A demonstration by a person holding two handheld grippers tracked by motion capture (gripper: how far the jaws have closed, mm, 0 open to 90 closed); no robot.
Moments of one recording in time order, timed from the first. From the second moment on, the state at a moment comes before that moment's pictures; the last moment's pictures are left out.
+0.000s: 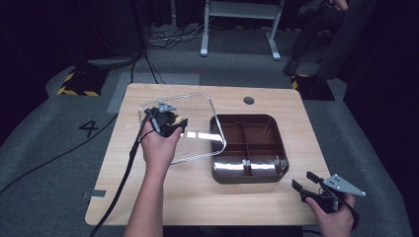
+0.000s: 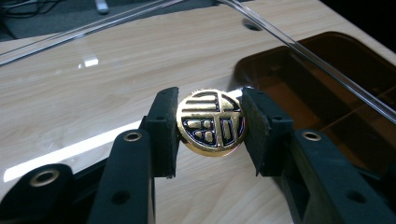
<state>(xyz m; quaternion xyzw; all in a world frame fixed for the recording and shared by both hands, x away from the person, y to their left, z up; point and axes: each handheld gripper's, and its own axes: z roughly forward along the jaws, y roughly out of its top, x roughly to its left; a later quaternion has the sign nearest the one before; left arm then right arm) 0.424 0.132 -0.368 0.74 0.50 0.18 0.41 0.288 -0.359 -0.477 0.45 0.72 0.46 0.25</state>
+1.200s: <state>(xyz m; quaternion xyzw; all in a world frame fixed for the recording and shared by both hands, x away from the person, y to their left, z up) 0.458 -0.040 -0.391 0.81 0.40 0.11 0.41 0.282 -0.379 -0.478 0.46 0.71 0.47 0.25</state>
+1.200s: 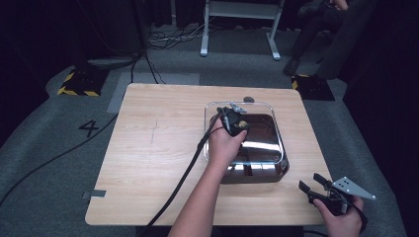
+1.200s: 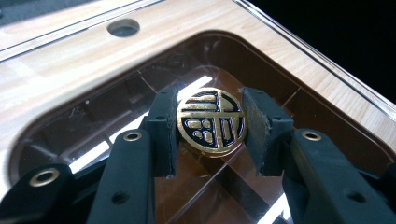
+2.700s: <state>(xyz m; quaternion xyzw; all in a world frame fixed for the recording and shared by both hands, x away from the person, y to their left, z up) 0.452 -0.068 -0.425 0.81 0.42 0.11 0.40 0.281 -0.385 -0.480 0.47 0.71 0.46 0.25</state>
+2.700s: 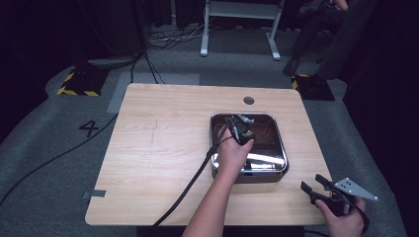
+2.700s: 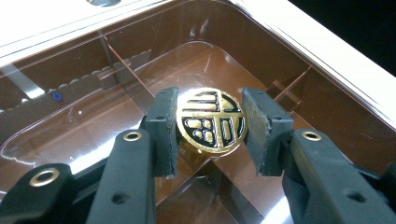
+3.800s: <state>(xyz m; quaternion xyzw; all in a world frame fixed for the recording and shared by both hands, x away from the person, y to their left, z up) 0.446 -0.073 -0.426 0.80 0.43 0.10 0.40 0.281 -0.386 -0.480 0.47 0.71 0.46 0.25</state>
